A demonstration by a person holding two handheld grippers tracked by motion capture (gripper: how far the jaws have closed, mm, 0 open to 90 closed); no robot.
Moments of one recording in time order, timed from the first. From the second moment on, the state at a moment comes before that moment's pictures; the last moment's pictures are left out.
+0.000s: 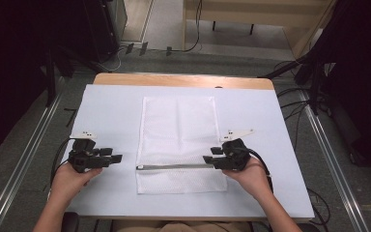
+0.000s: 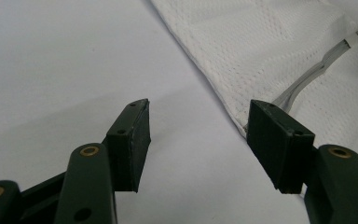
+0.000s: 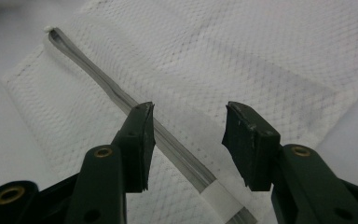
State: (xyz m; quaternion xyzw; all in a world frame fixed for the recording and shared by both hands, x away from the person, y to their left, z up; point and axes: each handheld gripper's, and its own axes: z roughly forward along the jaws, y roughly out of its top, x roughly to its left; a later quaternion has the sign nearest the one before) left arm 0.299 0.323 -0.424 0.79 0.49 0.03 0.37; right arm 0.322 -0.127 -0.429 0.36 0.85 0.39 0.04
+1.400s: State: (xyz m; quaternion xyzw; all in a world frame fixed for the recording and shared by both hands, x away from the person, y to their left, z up) left arm 0.304 0.327 -0.424 0.78 0.50 0.04 0.38; right arm 0.321 -0.054 -0.420 0.30 0.87 0.39 0.01
